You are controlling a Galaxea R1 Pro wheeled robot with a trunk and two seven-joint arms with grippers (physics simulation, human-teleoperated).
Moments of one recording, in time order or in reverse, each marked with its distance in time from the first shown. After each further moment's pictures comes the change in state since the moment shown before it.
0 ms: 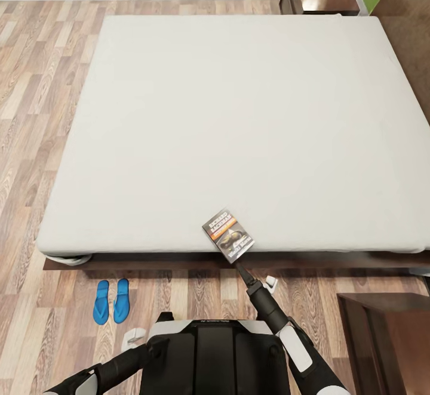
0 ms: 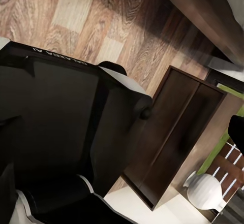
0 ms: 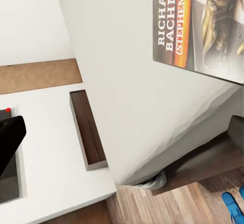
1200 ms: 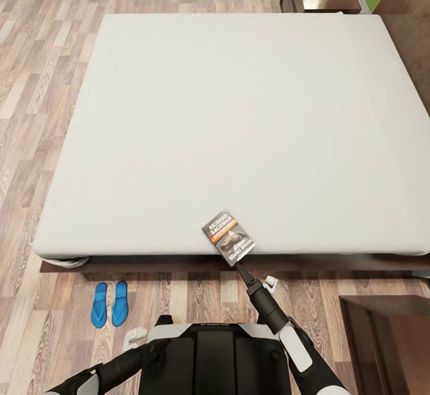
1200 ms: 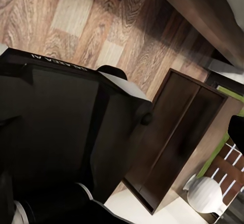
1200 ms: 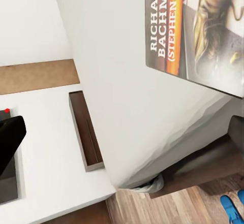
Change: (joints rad) left arm 0.000 -0.006 0.001 0.000 0.002 0.000 0.001; right arm 0.000 0.000 0.000 0.000 0.000 0.000 0.000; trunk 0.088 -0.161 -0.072
